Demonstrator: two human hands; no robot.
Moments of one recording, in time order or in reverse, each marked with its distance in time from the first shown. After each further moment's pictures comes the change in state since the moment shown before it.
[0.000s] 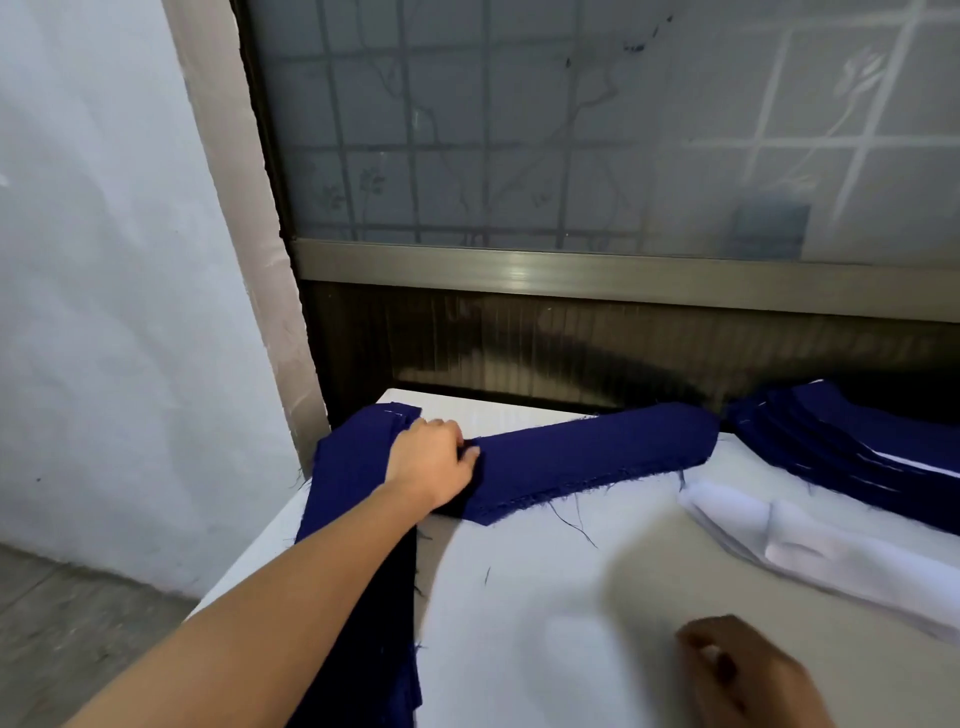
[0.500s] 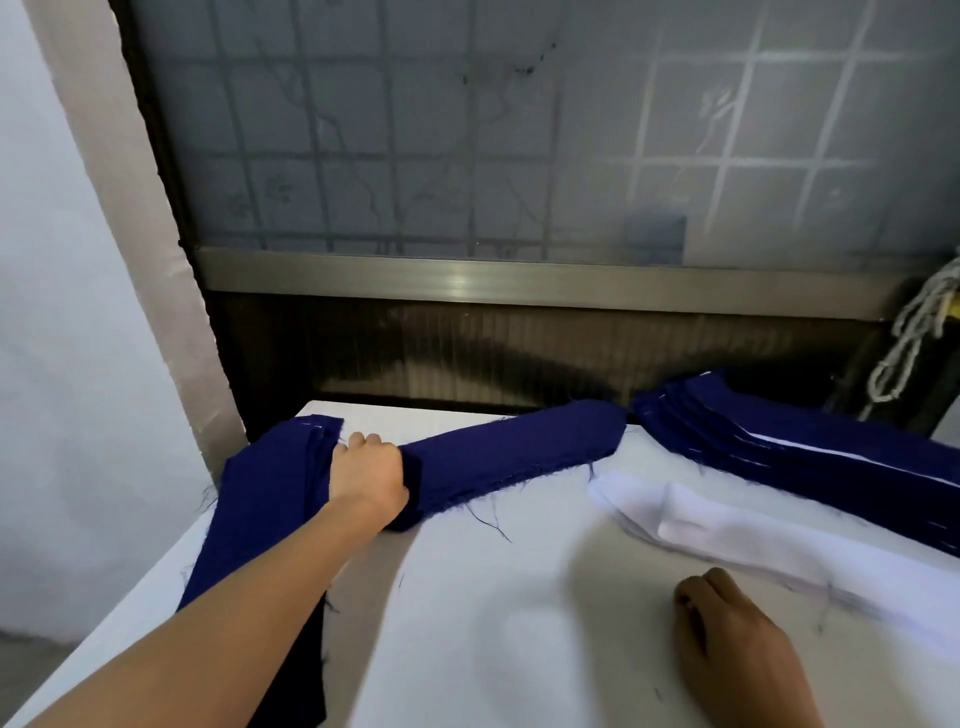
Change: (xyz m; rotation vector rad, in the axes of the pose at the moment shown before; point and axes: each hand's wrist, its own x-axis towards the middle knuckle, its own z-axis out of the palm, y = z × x) left_hand -0.004 0.042 0.006 0.370 -0.148 -0.041; right_hand 0.014 0.048 -0.040 -0.276 0.098 0.216
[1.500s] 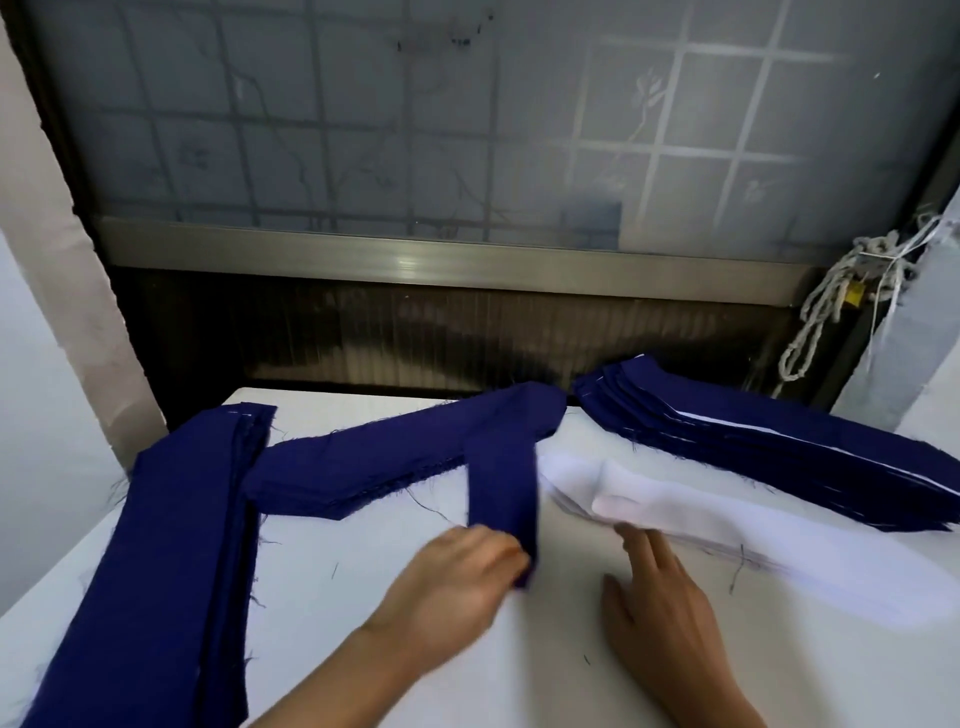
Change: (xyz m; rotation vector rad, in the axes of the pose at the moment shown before) left_hand -0.128 0.107 -0.005 -0.527 0.552 0.918; right_hand 0.001 0.012 0.008 -0.042 0.057 -0.054
